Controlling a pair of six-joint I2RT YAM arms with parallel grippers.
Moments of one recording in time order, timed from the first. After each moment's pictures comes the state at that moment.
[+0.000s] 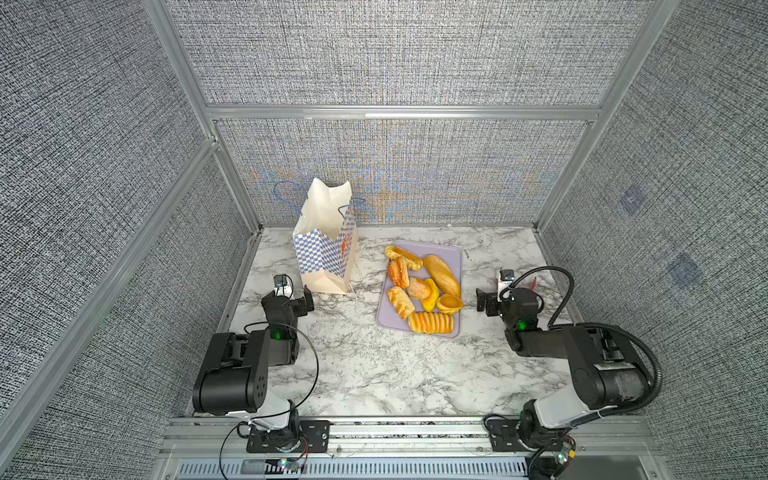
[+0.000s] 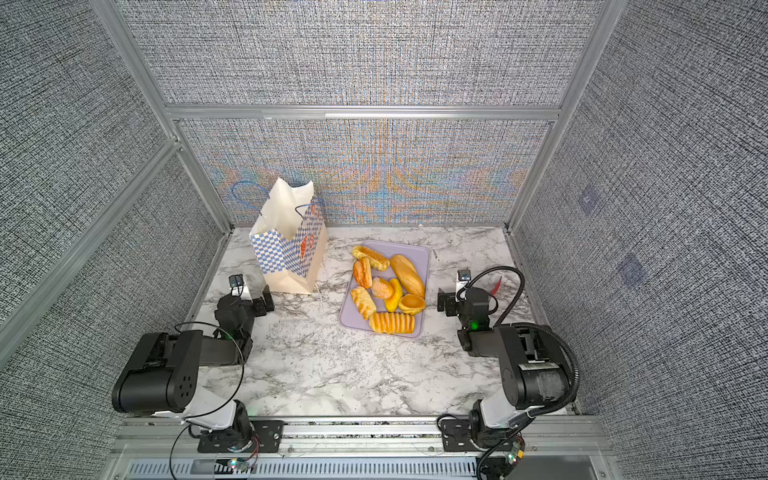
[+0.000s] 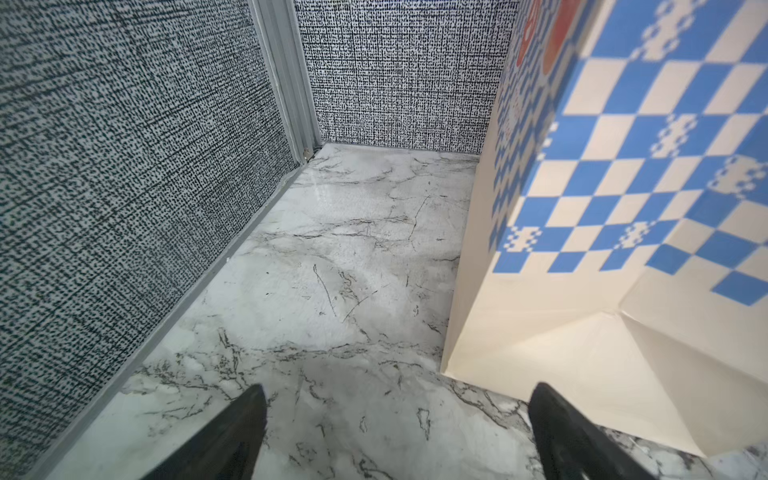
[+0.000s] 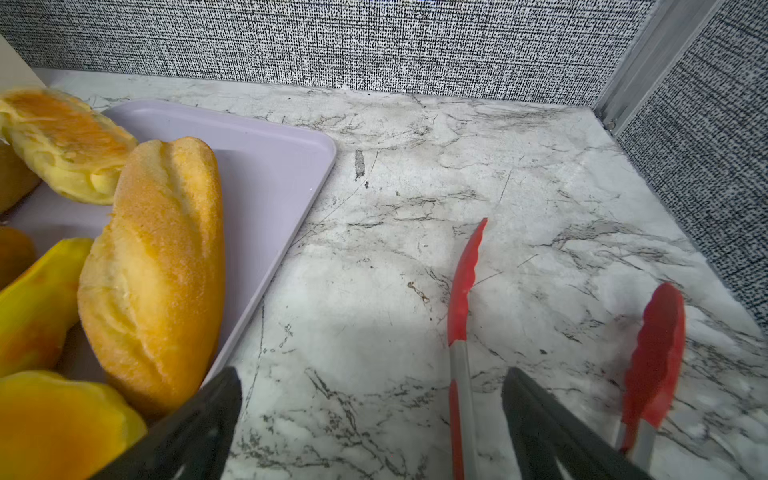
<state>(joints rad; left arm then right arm) 0.02 1.54 0.32 0.92 -0.12 -0.02 0.04 1.55 0.40 0.75 -0.01 -0.04</state>
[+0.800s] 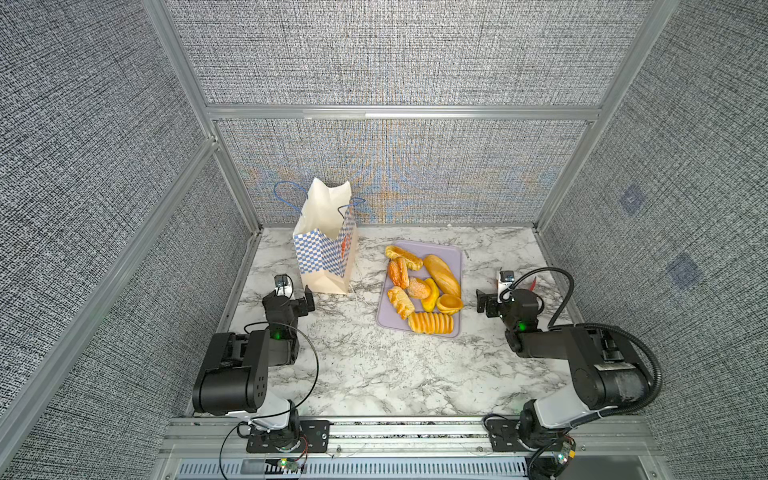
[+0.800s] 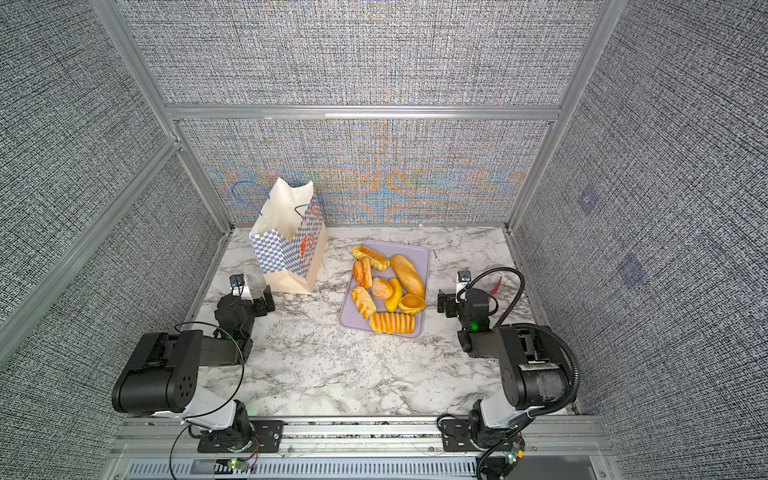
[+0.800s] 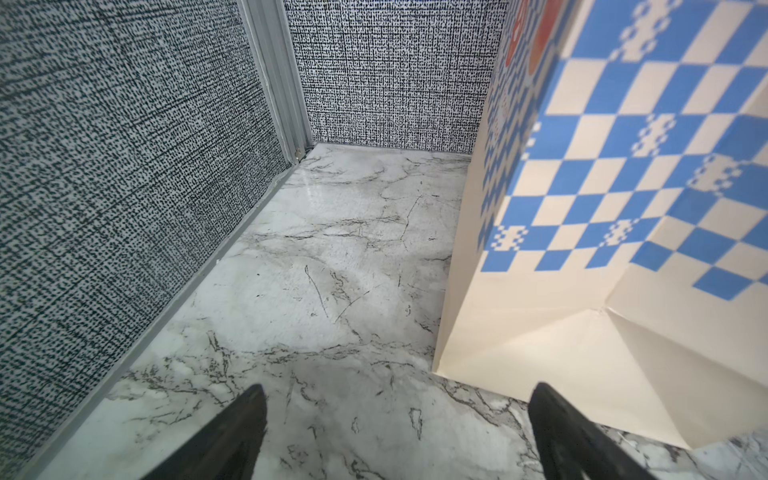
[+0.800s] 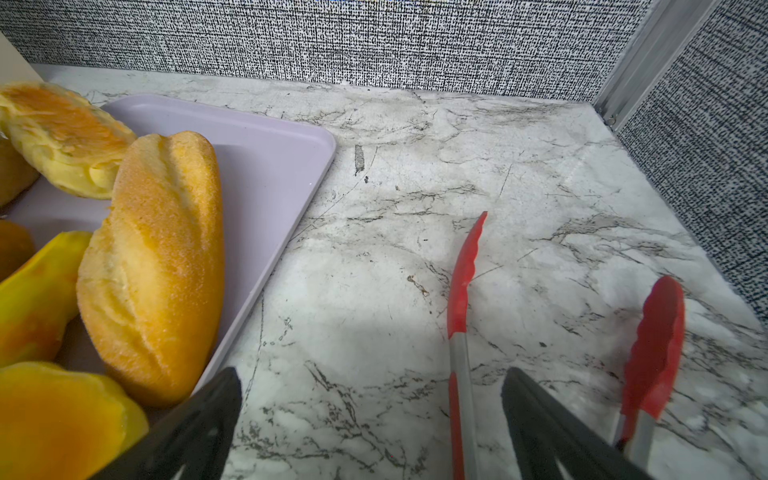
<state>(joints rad) 0.02 1.54 0.32 0.92 -0.10 -0.02 0.04 1.55 0.40 0.75 -0.01 -0.04</state>
